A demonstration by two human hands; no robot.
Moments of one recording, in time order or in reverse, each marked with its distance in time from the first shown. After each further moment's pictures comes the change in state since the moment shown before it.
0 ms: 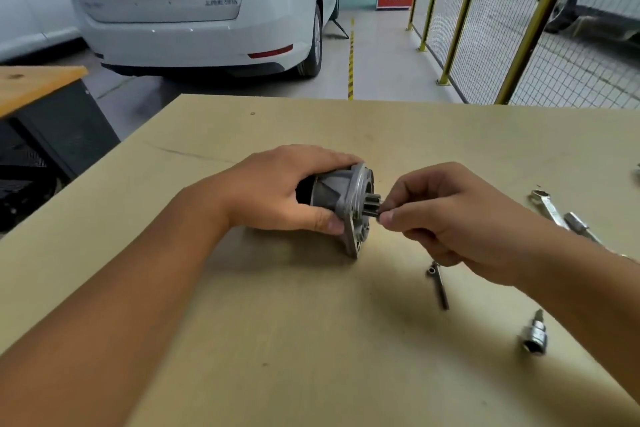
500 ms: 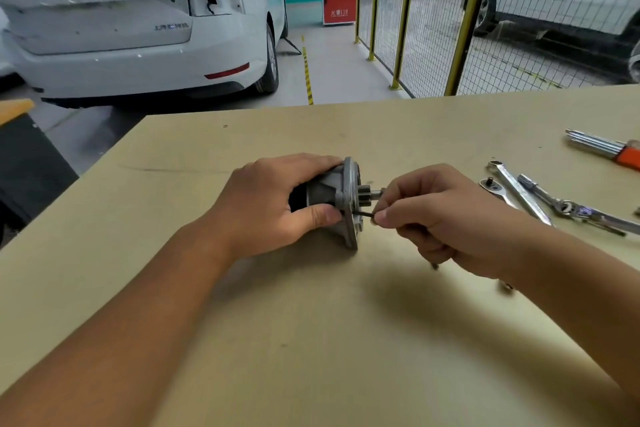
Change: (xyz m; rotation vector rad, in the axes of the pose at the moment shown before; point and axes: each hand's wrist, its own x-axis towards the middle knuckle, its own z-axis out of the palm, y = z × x) left_hand -0.025 0.003 0.027 0.056 0.304 0.111; right_hand -0.031 0.011 0.026 0.107 0.121 0.029
